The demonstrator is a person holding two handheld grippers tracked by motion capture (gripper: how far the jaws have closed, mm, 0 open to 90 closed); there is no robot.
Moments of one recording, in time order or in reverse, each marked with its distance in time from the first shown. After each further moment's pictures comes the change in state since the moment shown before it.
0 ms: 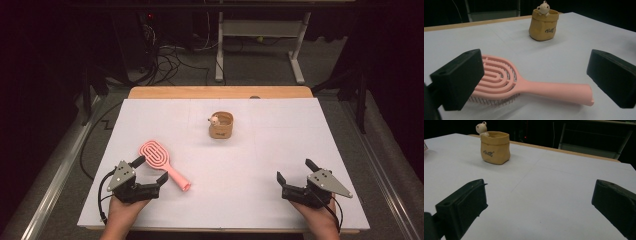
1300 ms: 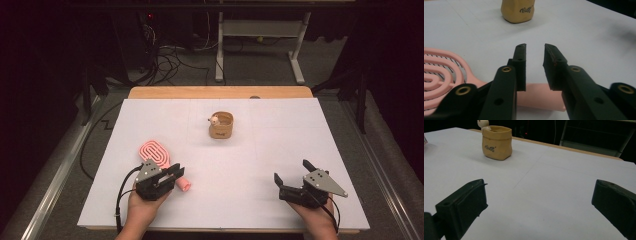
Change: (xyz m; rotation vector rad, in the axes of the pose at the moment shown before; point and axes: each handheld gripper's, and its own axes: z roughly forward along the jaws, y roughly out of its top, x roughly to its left) left arm -0.032 0.006 0.042 0.182 -0.104 -0.007; right arm 0.006 -0.001 0.003 0.027 0.003 -0.019
